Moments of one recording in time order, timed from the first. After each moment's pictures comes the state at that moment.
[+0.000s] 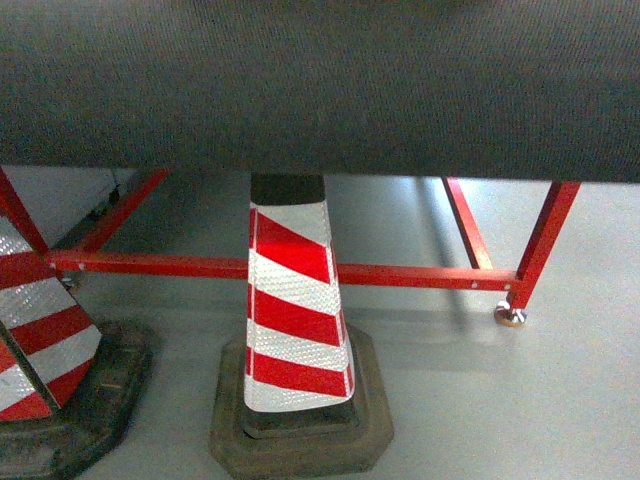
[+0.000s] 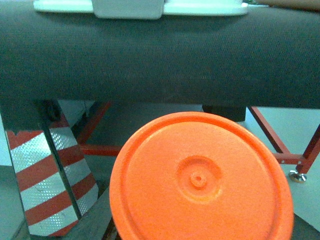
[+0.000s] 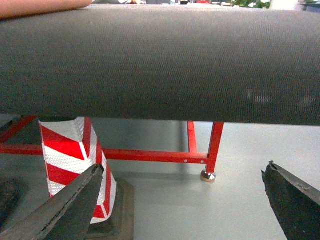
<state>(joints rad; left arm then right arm) 0.00 0.01 0.01 -0.01 0.00 0.00 0.00 0.00 0.01 -0.01 0.00 0.00</state>
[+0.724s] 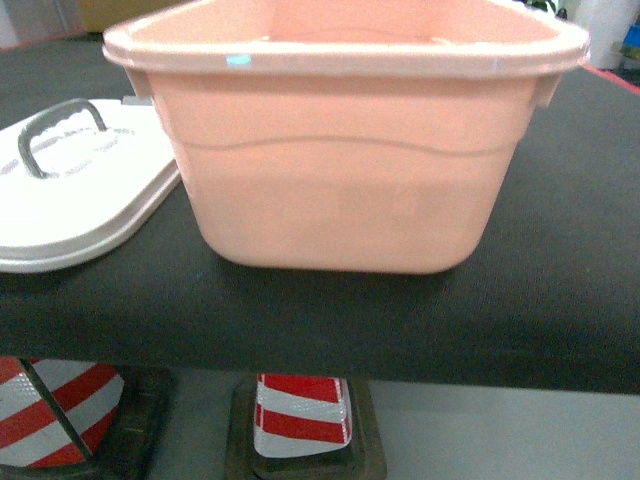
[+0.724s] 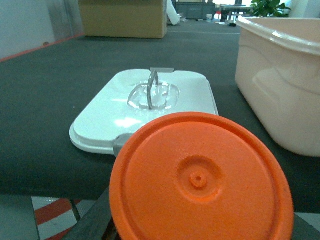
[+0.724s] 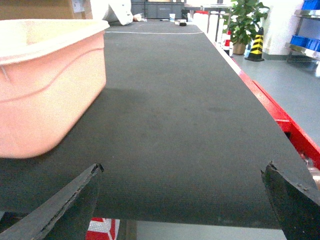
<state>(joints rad) 0.00 0.01 0.01 -0.01 0.00 0.00 0.00 0.00 0.01 -0.01 0.00 0.00</state>
